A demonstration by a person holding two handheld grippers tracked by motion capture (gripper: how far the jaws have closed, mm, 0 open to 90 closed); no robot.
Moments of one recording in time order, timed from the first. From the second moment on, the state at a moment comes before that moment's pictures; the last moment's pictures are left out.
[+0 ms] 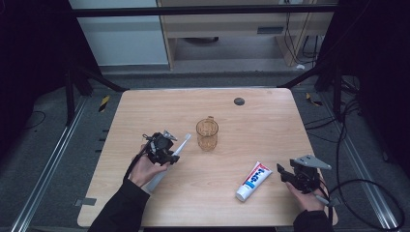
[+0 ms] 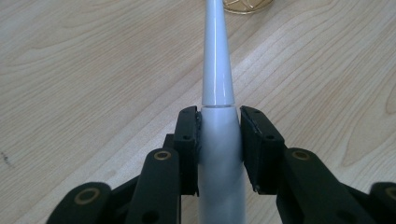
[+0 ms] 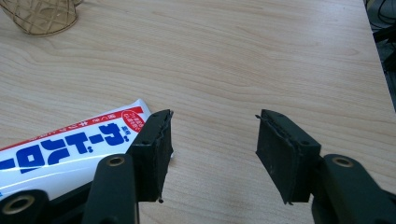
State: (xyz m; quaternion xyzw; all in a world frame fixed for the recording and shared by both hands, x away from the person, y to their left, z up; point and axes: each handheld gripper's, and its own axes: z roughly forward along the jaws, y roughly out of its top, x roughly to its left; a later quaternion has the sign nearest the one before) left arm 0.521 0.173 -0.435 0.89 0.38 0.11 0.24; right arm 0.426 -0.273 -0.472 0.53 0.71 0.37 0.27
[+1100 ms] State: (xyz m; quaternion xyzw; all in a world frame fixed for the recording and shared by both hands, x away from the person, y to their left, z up) left arm 0.504 0.191 -0.390 0.85 0.38 0.16 0.32; right arm 0.426 -0.274 -0.472 0.53 0.71 0.37 0.28
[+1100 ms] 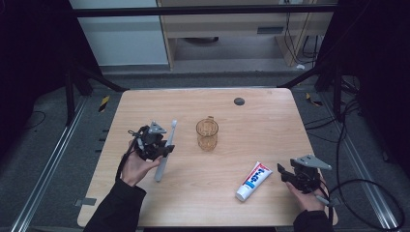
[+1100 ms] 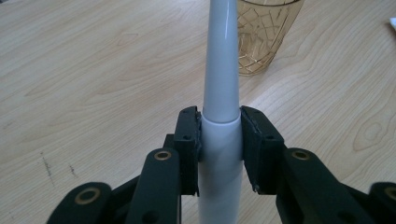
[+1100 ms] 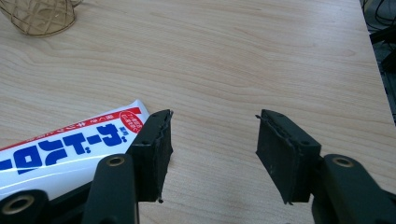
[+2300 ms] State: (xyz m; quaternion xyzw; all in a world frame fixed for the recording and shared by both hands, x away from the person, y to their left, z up) left arm 0.504 0.192 -0.350 0.75 0.39 0.26 0.47; right arm 0.426 -0.276 -0.472 0.53 0.71 0.37 0.29
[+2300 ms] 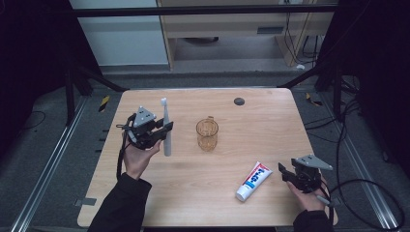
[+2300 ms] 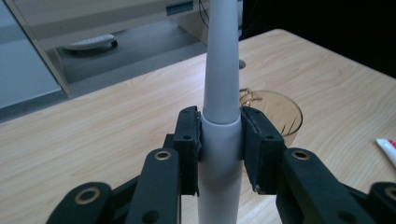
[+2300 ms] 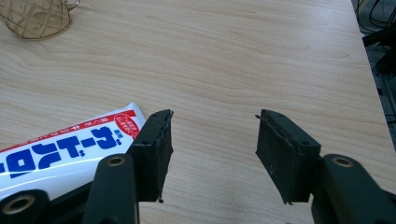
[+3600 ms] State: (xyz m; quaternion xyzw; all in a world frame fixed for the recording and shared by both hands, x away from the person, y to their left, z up) left arm 0.545 0.138 -0.325 0.68 0.38 0.29 0.55; right arm 0.427 -0.278 -0.473 0.53 0.71 0.37 0.29
